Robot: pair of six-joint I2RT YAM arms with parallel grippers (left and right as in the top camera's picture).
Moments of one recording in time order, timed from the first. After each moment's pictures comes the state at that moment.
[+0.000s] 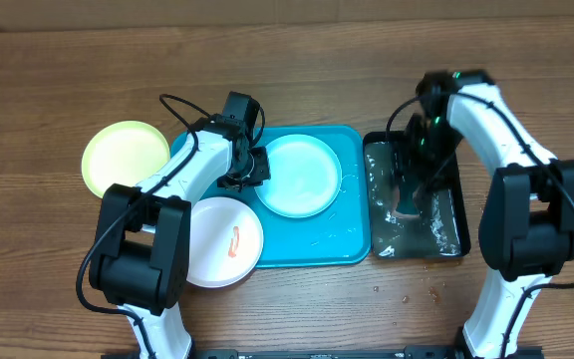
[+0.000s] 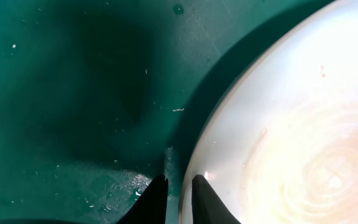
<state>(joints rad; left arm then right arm) -0.29 1.95 1.28 -0.73 0.09 -0.44 0.11 2.07 1.65 -1.39 -0.19 0.16</state>
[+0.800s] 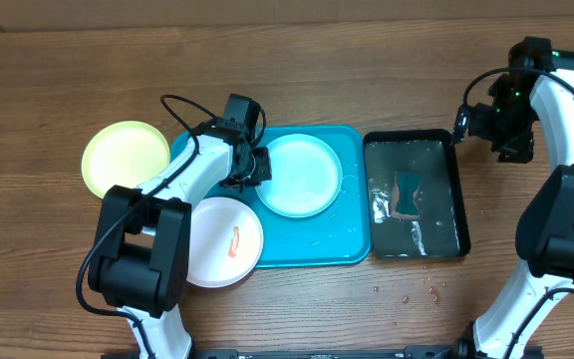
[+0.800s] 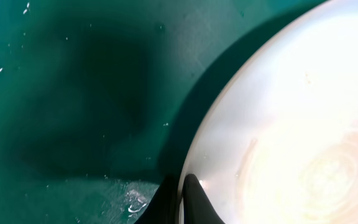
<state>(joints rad) -0.29 1.94 1.25 -0.66 0.09 -0.40 -0.19 2.07 1.78 -1.29 -0.10 0.15</state>
